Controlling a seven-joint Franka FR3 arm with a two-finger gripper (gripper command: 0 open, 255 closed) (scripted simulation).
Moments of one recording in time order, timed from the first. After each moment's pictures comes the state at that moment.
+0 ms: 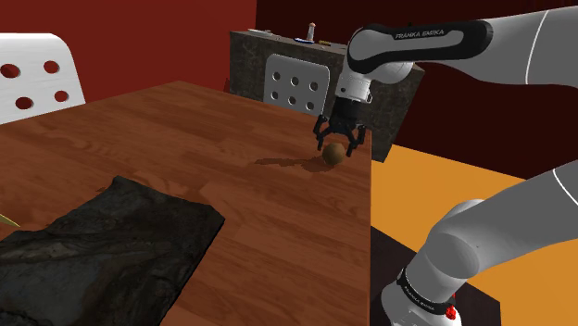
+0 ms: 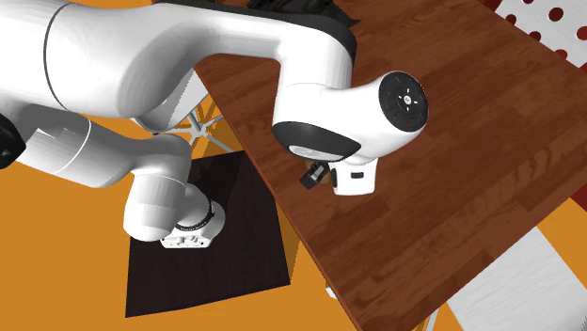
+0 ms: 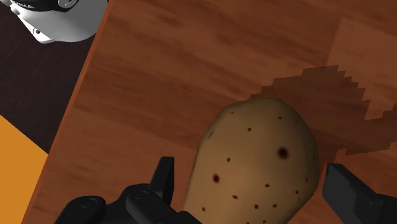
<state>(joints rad) -0.25 -0.44 -0.01 -2.30 0.24 1.67 0.60</state>
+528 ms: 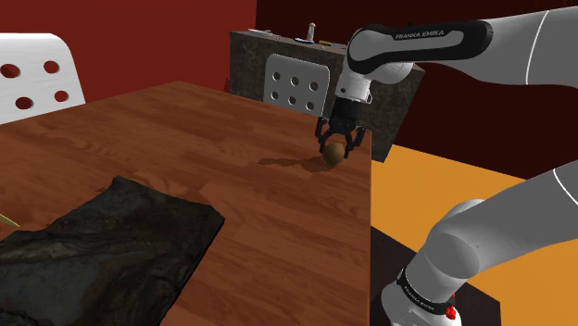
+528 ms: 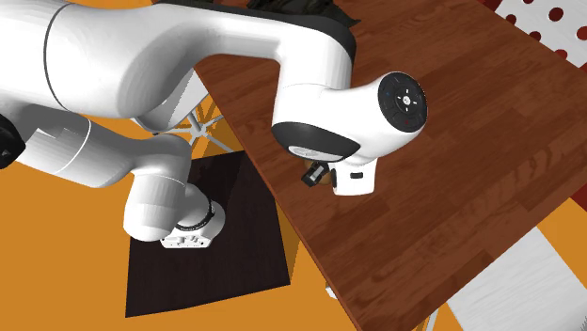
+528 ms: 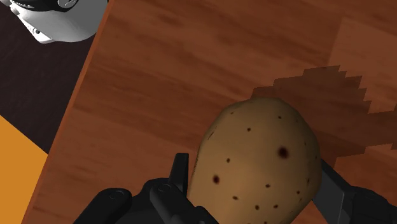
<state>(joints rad) -0.25 -0.44 -0.01 -2.30 0.24 1.67 0.60</state>
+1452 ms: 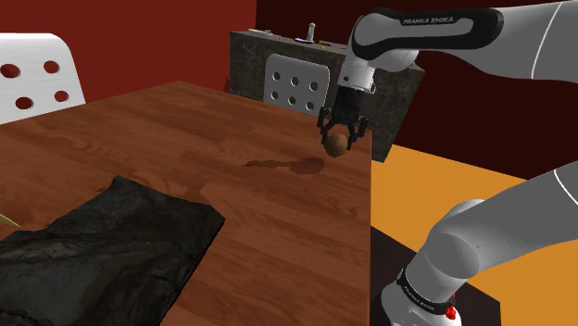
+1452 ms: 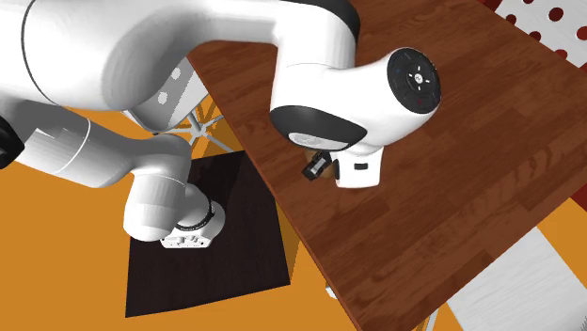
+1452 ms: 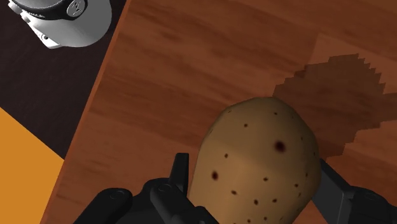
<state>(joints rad) -0.25 -0.44 -0.01 -2.23 0.24 1.59 0.62</state>
